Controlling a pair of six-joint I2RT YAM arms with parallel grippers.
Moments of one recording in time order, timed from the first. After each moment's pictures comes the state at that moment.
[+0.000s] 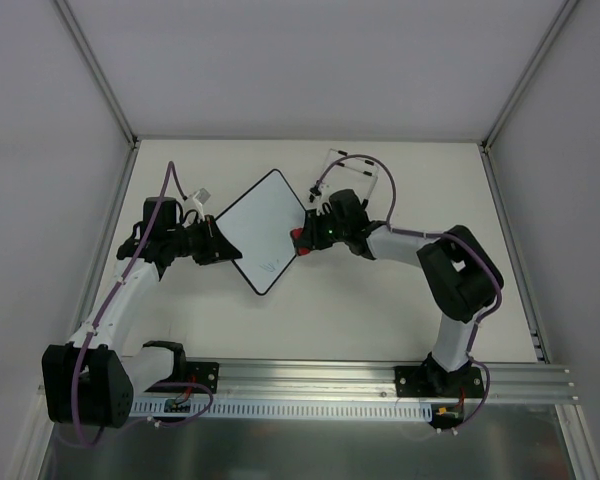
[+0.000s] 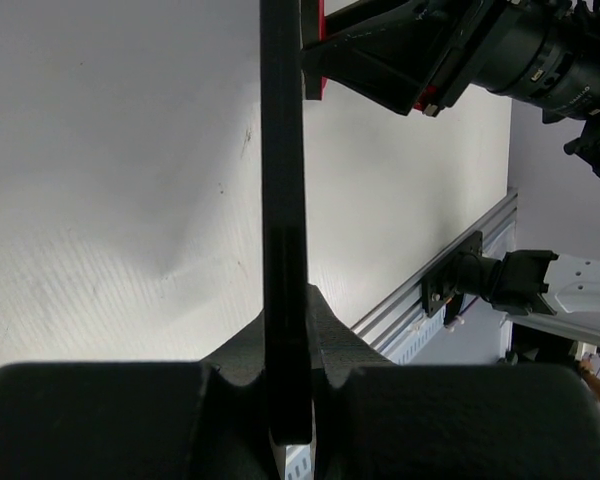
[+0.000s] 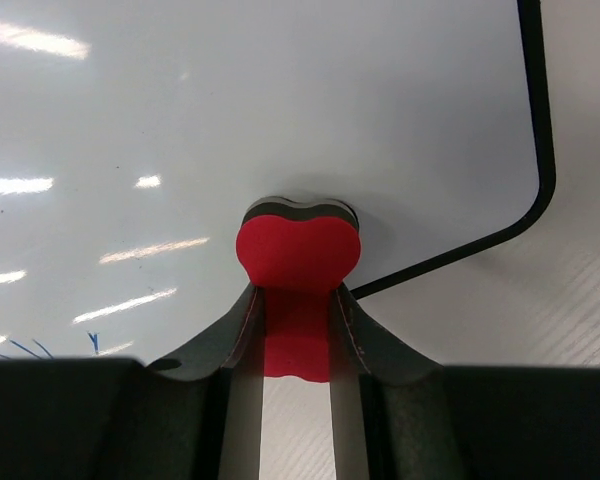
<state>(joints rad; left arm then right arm) -0.07 1.09 0.77 -0.49 0.72 -0.44 0.63 1.84 1.03 0.17 -0.35 0.37</state>
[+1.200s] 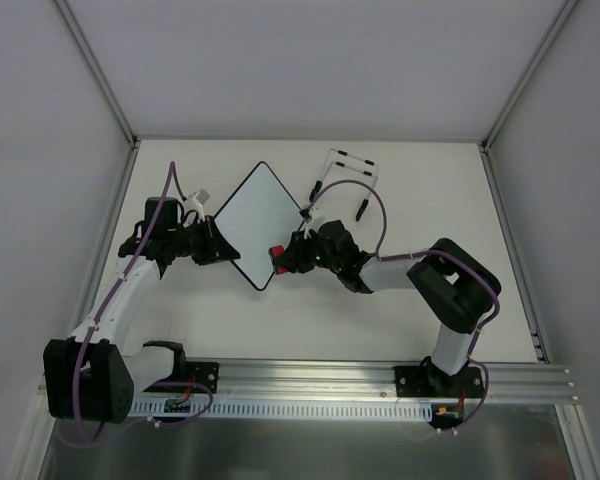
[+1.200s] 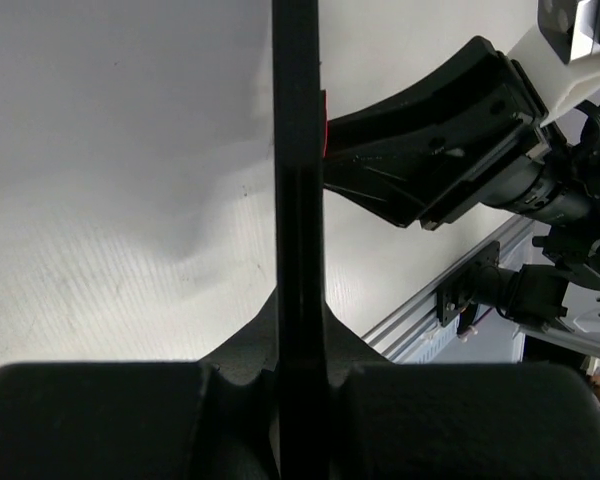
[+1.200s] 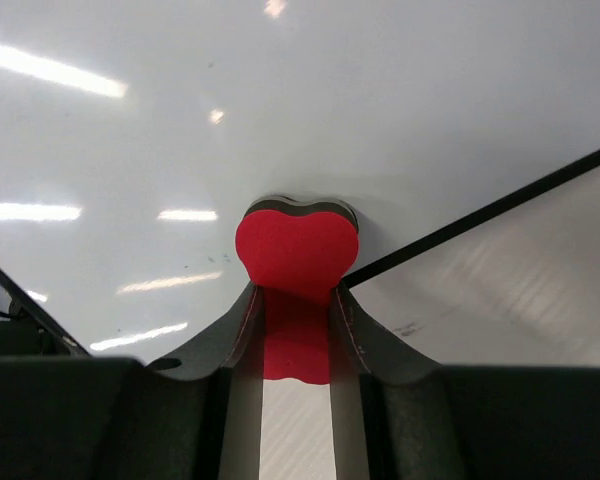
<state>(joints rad) -0.07 1.11 0.77 -0.49 0.69 -0.43 0.83 1.80 0.80 0.59 -0.26 0.56</state>
